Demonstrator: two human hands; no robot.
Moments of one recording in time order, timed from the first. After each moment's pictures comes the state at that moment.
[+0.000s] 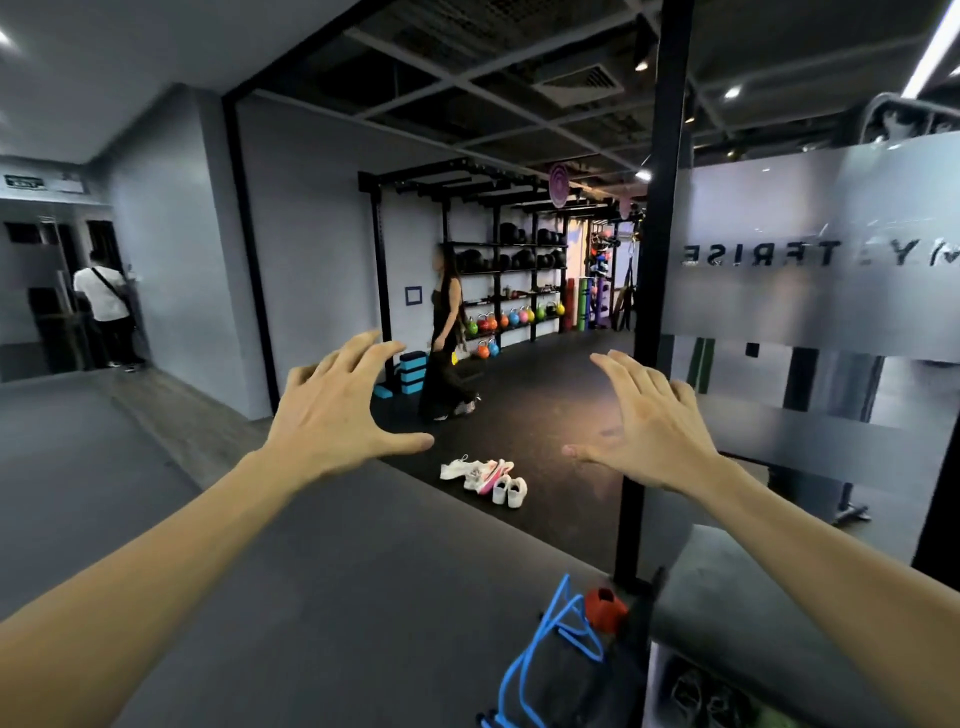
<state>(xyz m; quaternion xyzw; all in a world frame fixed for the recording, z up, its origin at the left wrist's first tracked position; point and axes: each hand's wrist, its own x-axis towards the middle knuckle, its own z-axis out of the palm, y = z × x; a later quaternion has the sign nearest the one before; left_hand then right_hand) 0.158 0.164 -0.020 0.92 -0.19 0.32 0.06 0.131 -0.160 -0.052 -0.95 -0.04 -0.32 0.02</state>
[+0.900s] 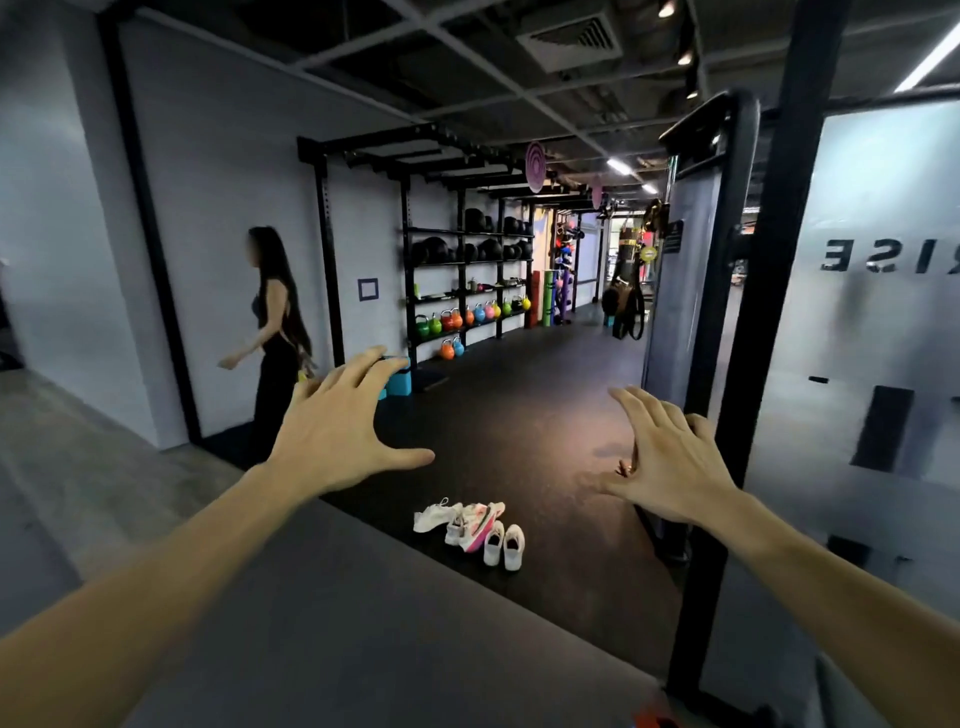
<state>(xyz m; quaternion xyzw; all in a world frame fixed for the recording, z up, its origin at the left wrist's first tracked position) 0.791 0.184 -0.029 0.93 -0.23 0.28 0.07 0.715 -0.143 -0.073 -0.96 0.04 -0.27 -0.01</state>
